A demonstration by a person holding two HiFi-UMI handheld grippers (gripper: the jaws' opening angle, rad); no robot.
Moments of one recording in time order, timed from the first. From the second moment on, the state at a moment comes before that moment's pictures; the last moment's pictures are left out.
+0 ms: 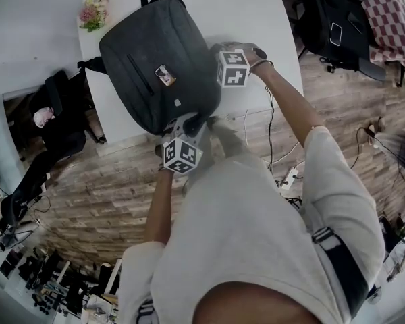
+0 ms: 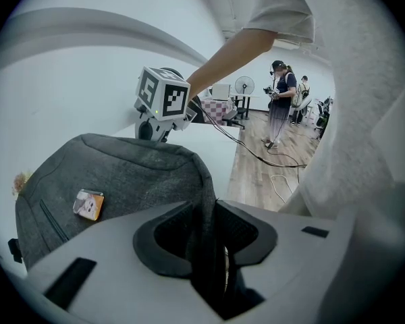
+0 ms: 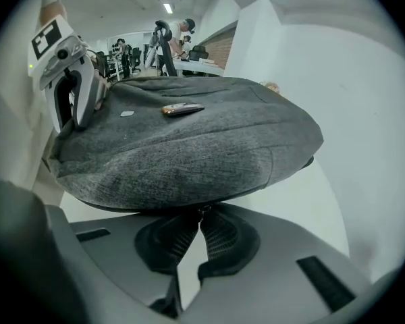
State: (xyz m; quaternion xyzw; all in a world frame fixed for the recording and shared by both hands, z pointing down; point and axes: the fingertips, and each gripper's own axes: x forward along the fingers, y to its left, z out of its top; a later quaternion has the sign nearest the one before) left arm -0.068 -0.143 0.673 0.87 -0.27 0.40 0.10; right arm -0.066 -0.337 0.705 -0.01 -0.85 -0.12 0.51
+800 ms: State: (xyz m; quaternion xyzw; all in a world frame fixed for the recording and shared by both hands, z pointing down) left arm -0.062 -0.157 0.674 0.87 -0.30 0.38 0.13; right arm -0.024 -0.280 0.709 0.12 -0.83 -0.06 0.54
